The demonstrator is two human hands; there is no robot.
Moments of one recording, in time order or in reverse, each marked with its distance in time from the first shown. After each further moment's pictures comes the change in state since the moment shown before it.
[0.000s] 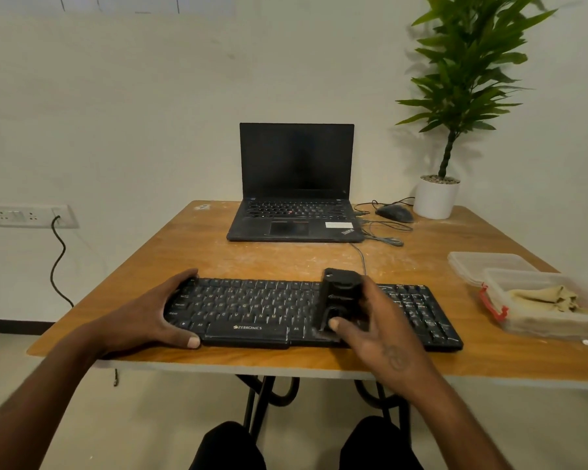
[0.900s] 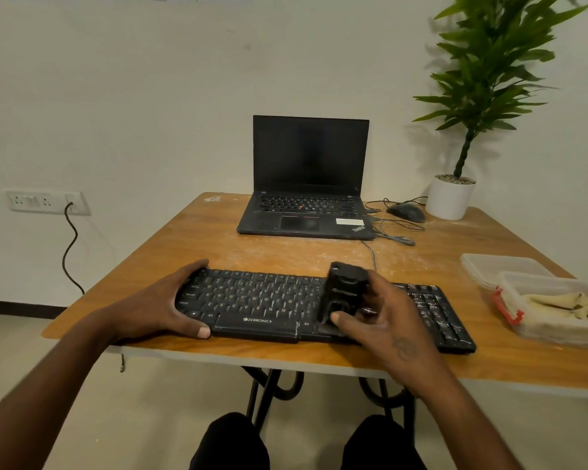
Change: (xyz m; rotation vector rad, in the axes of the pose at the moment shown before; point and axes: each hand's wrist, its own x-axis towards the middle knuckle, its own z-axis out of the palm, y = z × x) left_hand 0.001 -0.004 0.000 -0.006 0.010 0.013; right_hand 0.006 0.000 0.001 0.100 -0.030 -0.065
